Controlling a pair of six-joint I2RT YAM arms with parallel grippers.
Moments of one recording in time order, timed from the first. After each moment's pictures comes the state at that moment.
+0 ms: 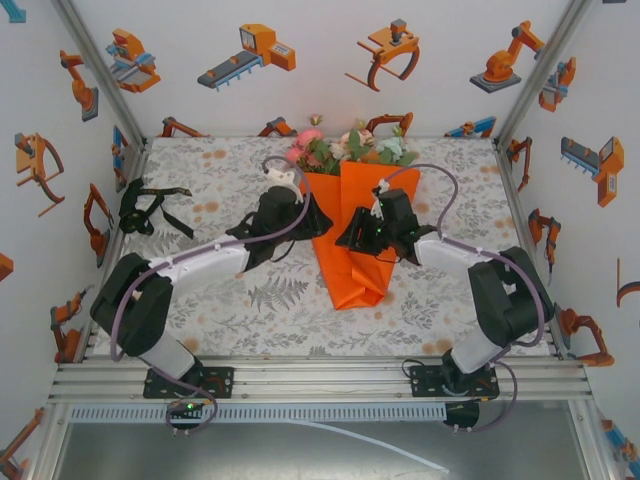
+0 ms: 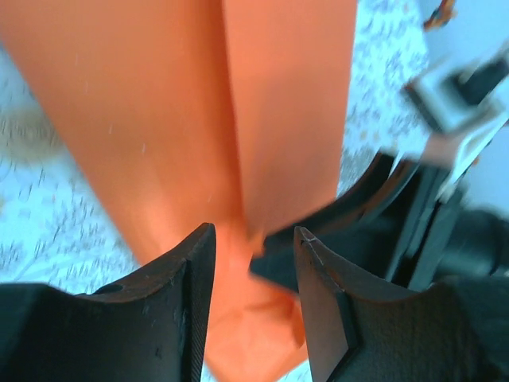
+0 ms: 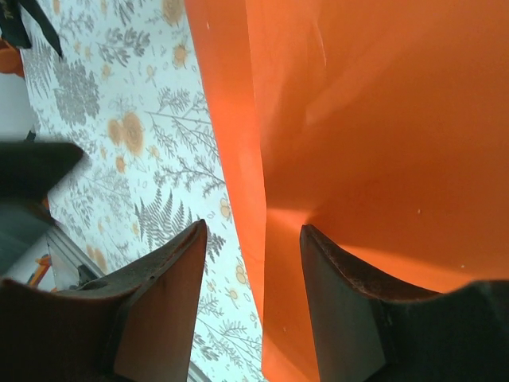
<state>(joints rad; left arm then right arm) -0.75 1.61 1.02 0.17 -0.02 -0.70 0.47 1.60 0.84 0.04 -0.38 0.70</state>
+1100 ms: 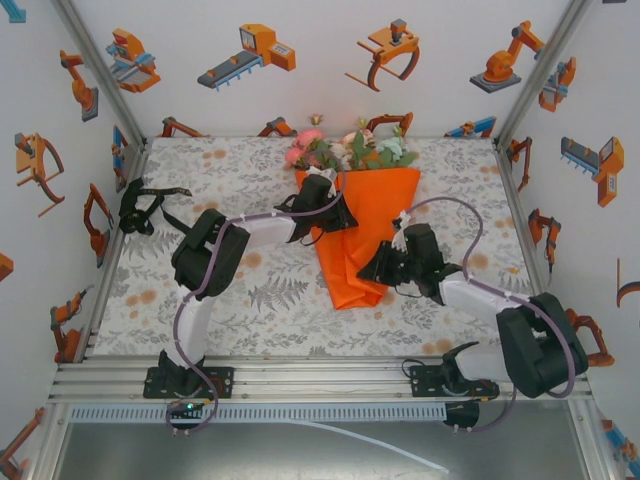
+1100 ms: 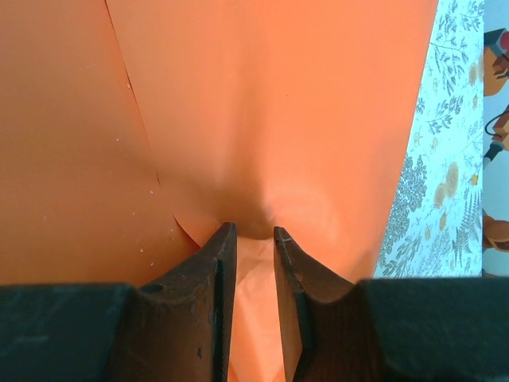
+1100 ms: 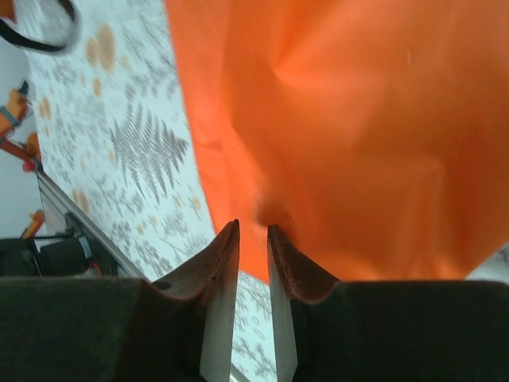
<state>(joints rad) -0.74 2.15 1.40 0.17 0.19 -0.73 0.42 1.31 0.47 0.11 -0.47 0.69</state>
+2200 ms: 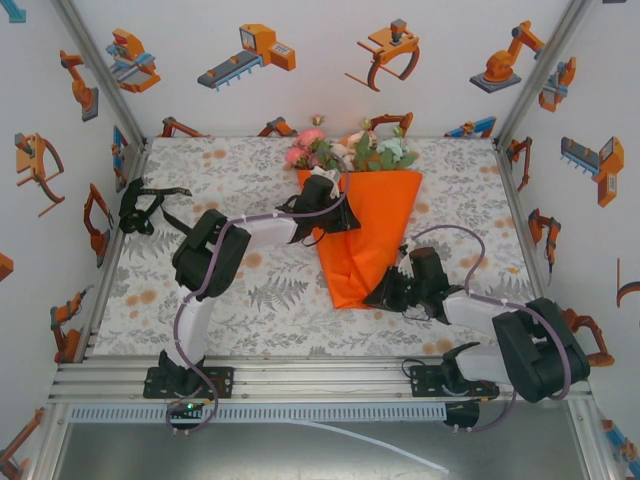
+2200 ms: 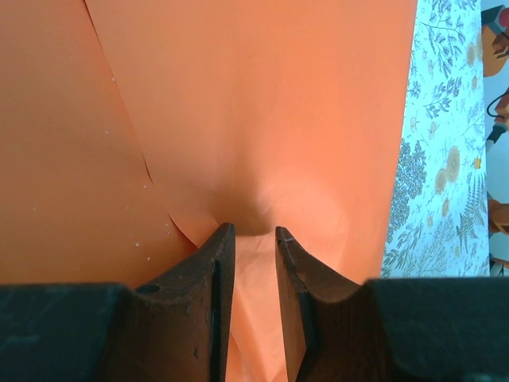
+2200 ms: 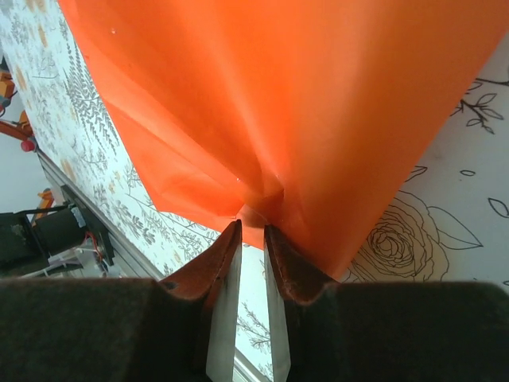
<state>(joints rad) -0.75 2.15 1.40 0.17 0.21 -0.70 0.39 1.28 0.28 0.19 -0.53 0.76</state>
